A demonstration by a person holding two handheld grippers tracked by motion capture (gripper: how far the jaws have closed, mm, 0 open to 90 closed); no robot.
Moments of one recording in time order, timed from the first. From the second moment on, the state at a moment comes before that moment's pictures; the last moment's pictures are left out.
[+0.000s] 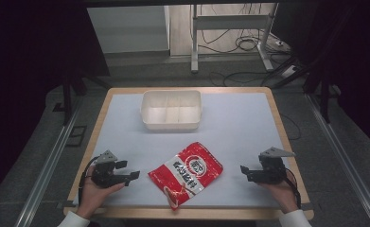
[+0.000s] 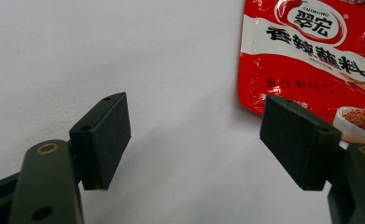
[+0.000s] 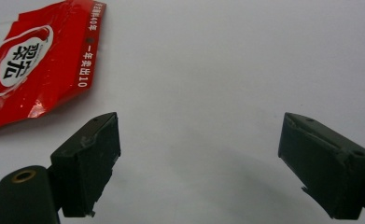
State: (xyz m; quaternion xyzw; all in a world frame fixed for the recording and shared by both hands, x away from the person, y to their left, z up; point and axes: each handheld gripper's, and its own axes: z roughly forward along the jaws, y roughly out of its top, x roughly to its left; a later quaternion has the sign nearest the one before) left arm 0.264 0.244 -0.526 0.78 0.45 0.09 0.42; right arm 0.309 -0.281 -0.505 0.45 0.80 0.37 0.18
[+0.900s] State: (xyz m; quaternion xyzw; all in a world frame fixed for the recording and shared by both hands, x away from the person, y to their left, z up) left arm 0.266 0.244 -0.527 0.78 0.46 0.09 0.41; right arm 0.318 -0.269 -0.488 0.44 0.82 0.35 0.12
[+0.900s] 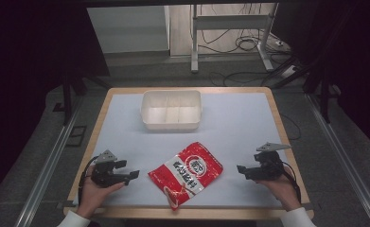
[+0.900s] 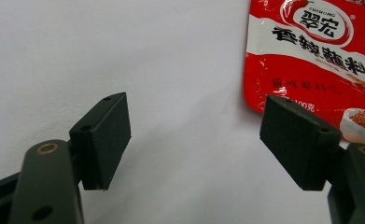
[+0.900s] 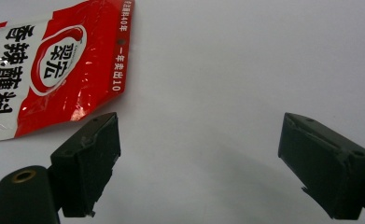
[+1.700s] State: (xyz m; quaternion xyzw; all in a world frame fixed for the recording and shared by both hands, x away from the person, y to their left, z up) left arm 0.265 0.245 -0.526 0.78 0.45 0.09 0.42; right arm 0.336 -0.215 -0.467 0.41 0.84 0.35 0.08
